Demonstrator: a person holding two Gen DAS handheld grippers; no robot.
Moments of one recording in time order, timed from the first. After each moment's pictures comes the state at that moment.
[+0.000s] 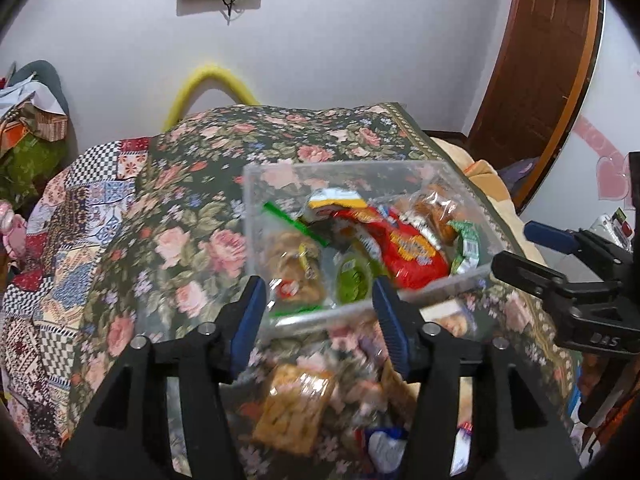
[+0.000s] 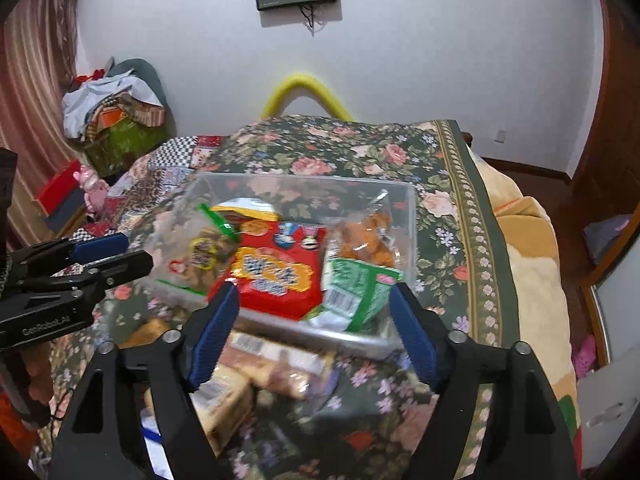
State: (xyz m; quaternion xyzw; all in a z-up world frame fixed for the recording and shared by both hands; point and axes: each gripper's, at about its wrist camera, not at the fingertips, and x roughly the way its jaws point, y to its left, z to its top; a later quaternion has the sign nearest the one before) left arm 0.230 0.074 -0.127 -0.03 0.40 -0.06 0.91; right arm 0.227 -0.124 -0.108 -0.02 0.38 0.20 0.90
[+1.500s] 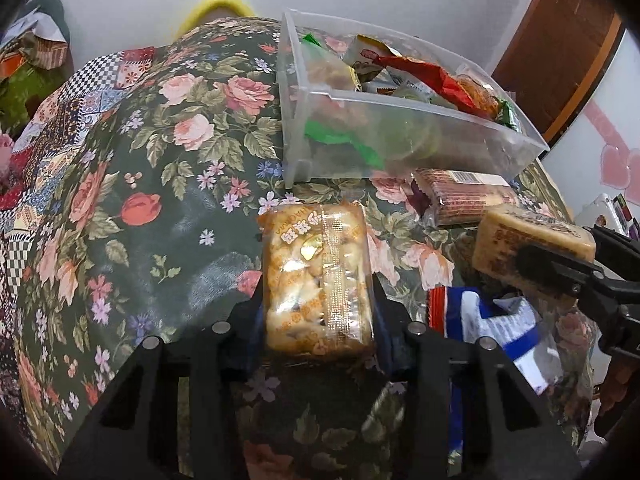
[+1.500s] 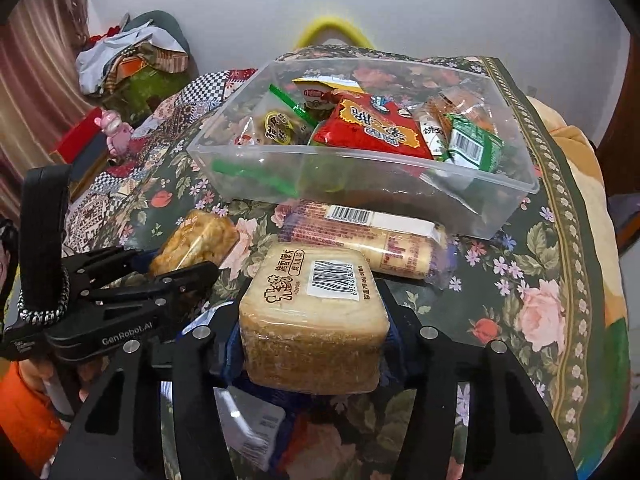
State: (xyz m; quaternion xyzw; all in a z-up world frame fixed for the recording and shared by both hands) left arm 0.183 0.101 -0.230 -0.08 0.48 -0.07 0.87; right arm 0.179 -0.078 -0.167 -0.03 0.46 0.23 0.86
